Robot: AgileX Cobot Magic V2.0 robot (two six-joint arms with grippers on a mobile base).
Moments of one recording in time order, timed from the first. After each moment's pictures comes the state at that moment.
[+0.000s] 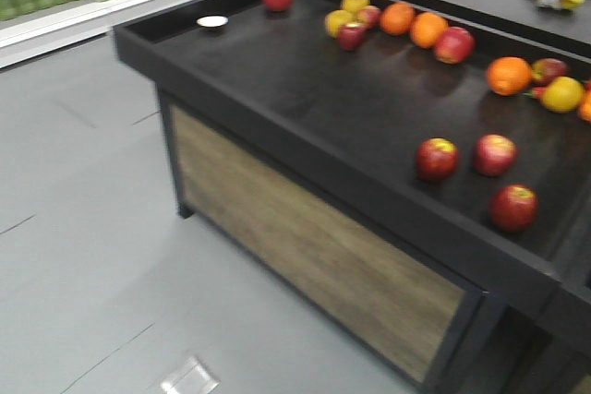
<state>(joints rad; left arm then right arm) -0.05 -0.01 0.02 -0.01 0.07 -0.11 -0.02 -0.01 0.03 0.01 -0.04 -0.05</state>
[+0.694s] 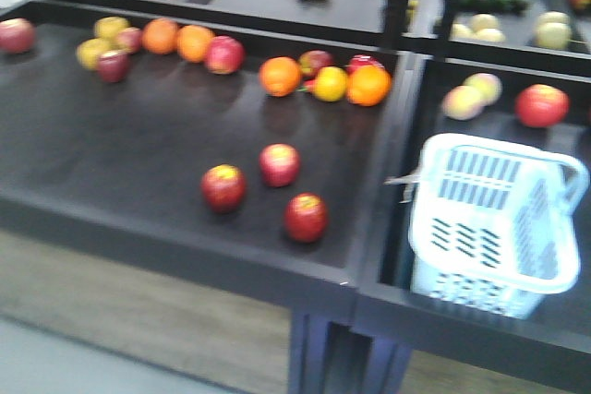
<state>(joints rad) -0.05 -0.01 0.02 -0.01 0.07 -0.11 -0.02 -0.01 0.03 0.01 -0.04 -0.05</state>
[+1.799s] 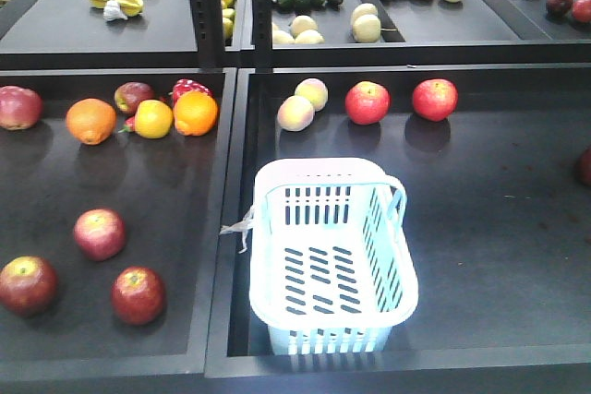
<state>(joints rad) -0.05 -0.01 0.02 -0.01 0.07 -0.11 -0.02 -0.01 0.03 0.01 -0.04 -0.05</state>
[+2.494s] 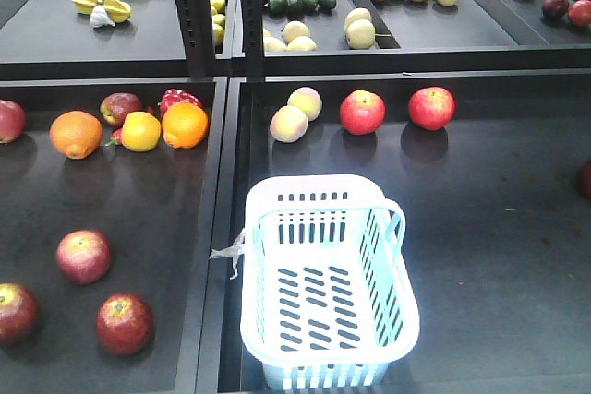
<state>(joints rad) -0.05 -0.01 0.02 -0.01 0.07 -0.11 -0.02 -0.01 0.03 0.01 -0.04 -0.05</state>
